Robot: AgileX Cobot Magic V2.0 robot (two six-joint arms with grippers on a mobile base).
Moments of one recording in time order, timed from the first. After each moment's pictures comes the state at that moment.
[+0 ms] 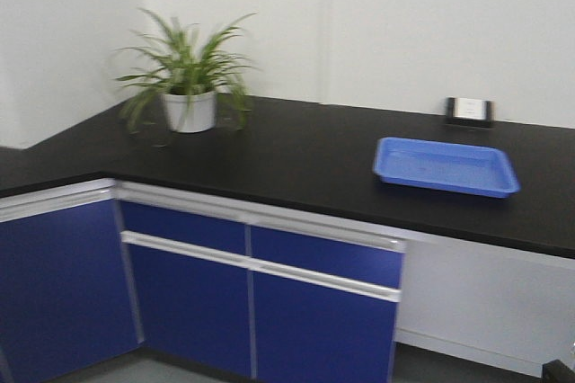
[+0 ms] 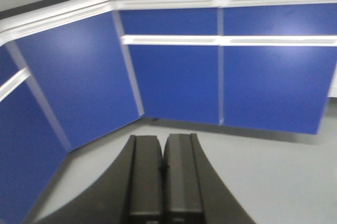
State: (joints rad) left arm -0.04 -0.02 0.03 0.06 0.37 0.02; right arm 0.50 0.52 -0.43 -0.93 0.28 0.85
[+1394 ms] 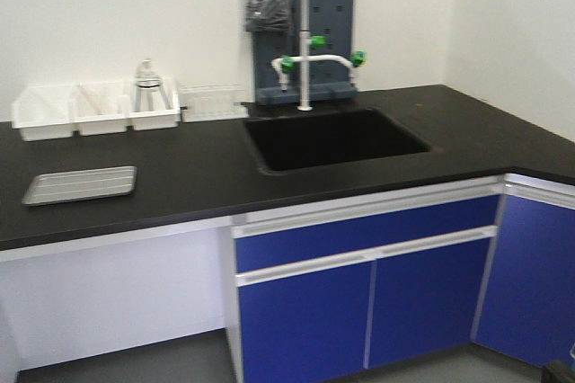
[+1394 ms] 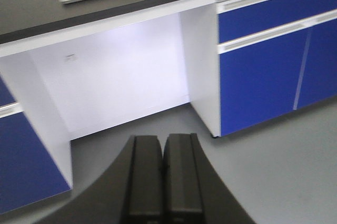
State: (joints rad) left arm -0.04 -0.02 0.03 0.06 0.37 0.02; right arm 0.50 0.52 -0.43 -0.93 0.28 0.85
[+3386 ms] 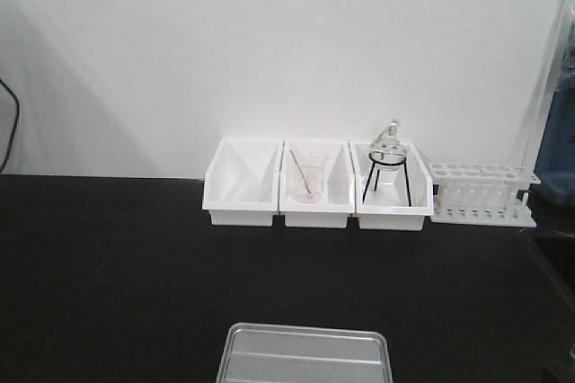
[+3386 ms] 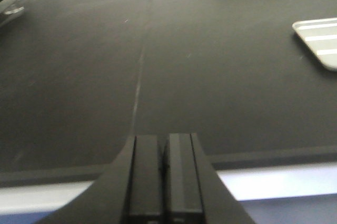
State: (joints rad) left arm -0.04 -0.02 0.03 0.06 0.37 0.02; right arm 0.50 0.52 -0.43 -0.93 0.28 0.85
